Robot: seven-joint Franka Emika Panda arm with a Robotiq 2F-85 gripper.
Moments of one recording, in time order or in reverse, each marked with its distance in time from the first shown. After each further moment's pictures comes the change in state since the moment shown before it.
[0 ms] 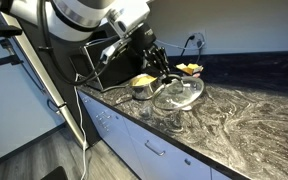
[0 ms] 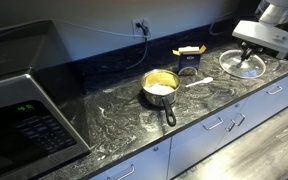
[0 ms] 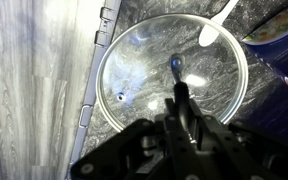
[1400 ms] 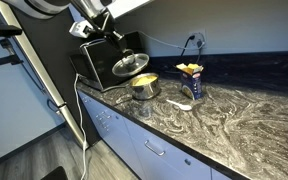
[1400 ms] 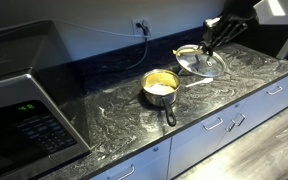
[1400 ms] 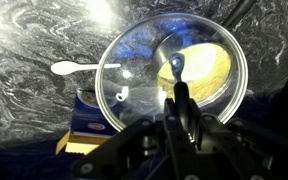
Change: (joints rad) arm 0.039 -0.098 0.241 0.050 0.496 0.039 -1.185
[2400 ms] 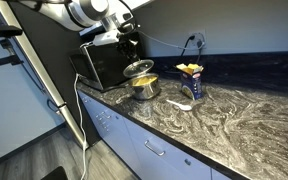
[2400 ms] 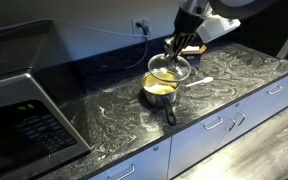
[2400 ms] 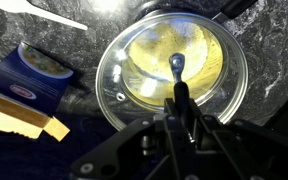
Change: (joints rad) arm 0.028 0.371 0.049 0.357 -0.105 -0.053 -0.197
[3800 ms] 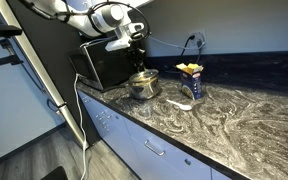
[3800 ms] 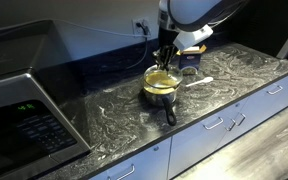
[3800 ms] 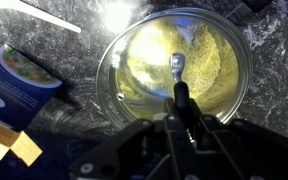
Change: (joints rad) arm 0.060 0.264 -0.039 0.316 -0.042 -0.218 -0.005
